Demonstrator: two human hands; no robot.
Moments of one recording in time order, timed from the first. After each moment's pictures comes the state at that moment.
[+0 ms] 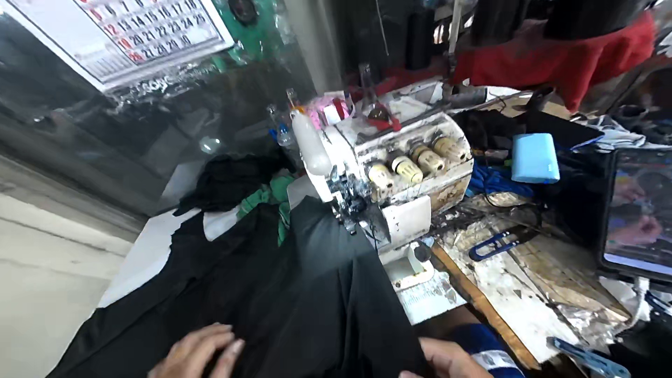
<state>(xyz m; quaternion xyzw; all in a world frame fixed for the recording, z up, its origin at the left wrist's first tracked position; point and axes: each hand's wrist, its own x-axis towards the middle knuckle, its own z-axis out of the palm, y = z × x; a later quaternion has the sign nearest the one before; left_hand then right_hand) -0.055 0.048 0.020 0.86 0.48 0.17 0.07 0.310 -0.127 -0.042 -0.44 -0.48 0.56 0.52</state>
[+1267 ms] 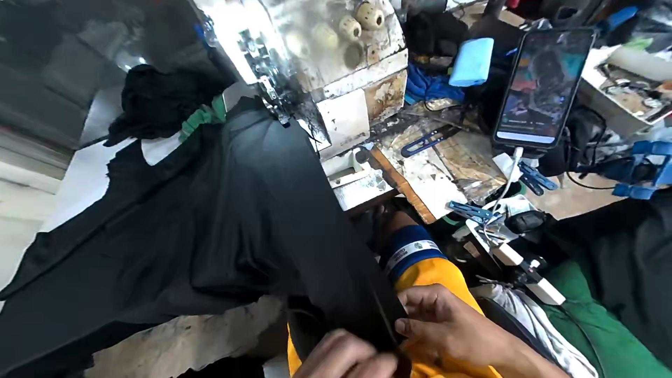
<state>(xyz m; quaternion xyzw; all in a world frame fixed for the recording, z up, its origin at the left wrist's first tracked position) 0.079 -0.179 0.026 0.88 0.21 0.21 0.38 0.324 -0.255 -0.074 -0.41 -0.46 0.62 0.49</state>
